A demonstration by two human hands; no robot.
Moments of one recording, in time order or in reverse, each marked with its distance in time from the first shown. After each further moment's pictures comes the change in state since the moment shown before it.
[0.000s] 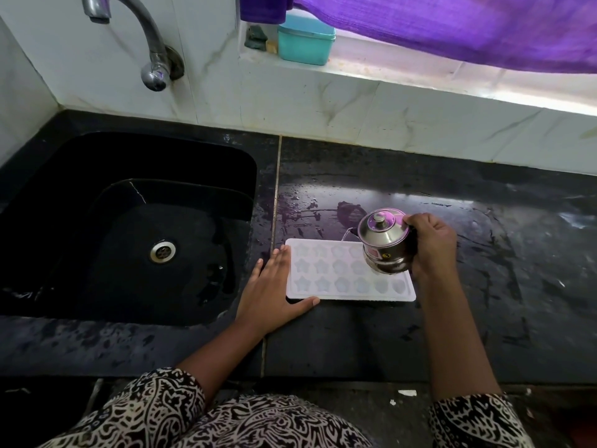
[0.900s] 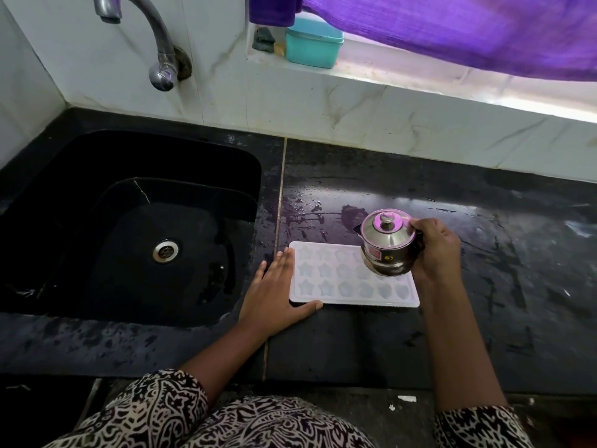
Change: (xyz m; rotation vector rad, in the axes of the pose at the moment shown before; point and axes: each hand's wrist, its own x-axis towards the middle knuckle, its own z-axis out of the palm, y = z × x) left_hand 0.001 -0.001 0.001 -0.008 -0.011 0.000; right_hand -0.006 -0.004 0.007 0.210 -0.040 -0.023
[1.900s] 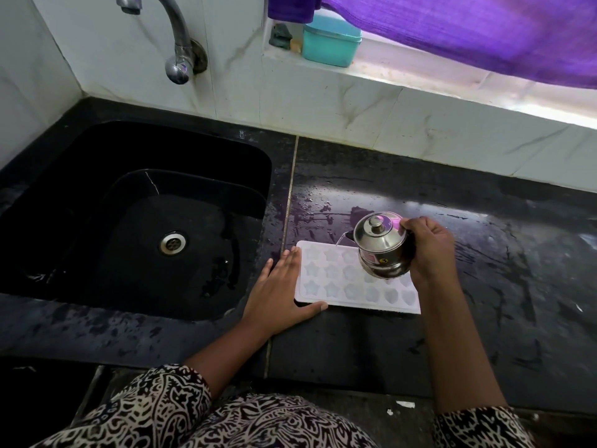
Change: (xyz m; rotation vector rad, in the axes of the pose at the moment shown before) left_hand 0.000 0.001 0.000 -0.004 0.008 0.000; right_hand -0.009 -0.005 0.022 -0.300 -0.050 0.046
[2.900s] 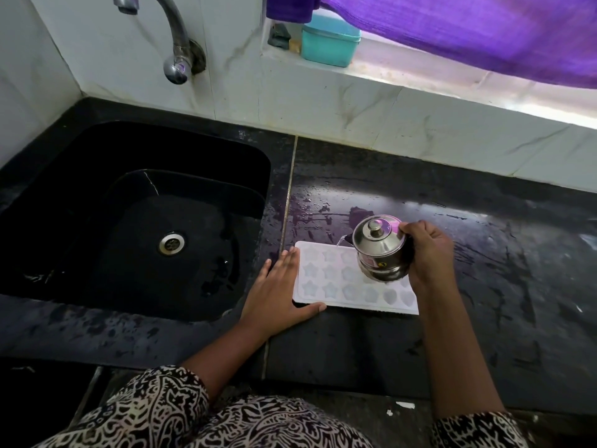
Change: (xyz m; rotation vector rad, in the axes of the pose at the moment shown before) left_hand 0.000 0.001 -0.001 -0.007 -0.001 -0.003; right_hand 0.002 0.008 -0.004 0.036 0.002 -0.011
